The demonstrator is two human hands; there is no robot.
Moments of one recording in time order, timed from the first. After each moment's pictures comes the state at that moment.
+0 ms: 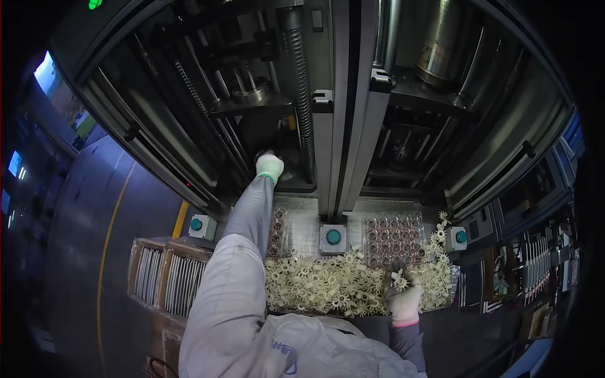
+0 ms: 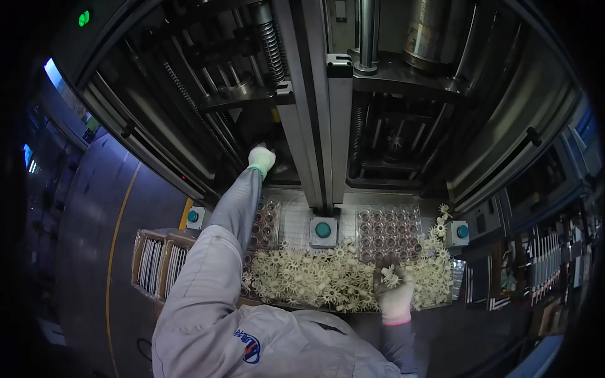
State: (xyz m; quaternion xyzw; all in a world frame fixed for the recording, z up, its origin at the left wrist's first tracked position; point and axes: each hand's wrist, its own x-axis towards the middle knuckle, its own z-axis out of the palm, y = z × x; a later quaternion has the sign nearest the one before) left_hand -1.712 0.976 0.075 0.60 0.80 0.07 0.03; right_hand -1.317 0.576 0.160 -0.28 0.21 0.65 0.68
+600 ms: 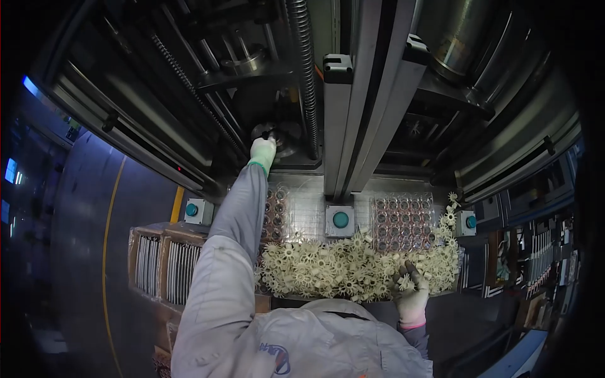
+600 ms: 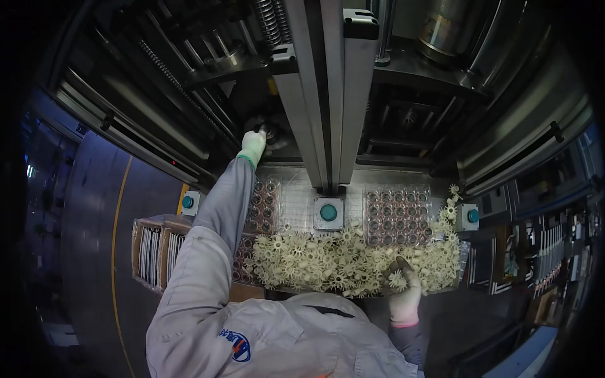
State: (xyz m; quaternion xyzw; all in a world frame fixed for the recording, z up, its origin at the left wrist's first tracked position) left_hand -1.726 0.935 0.073 0.52 0.80 0.25 0.17; right_hand -1.307 0.533 0.126 -0.44 0.04 0.64 0.63
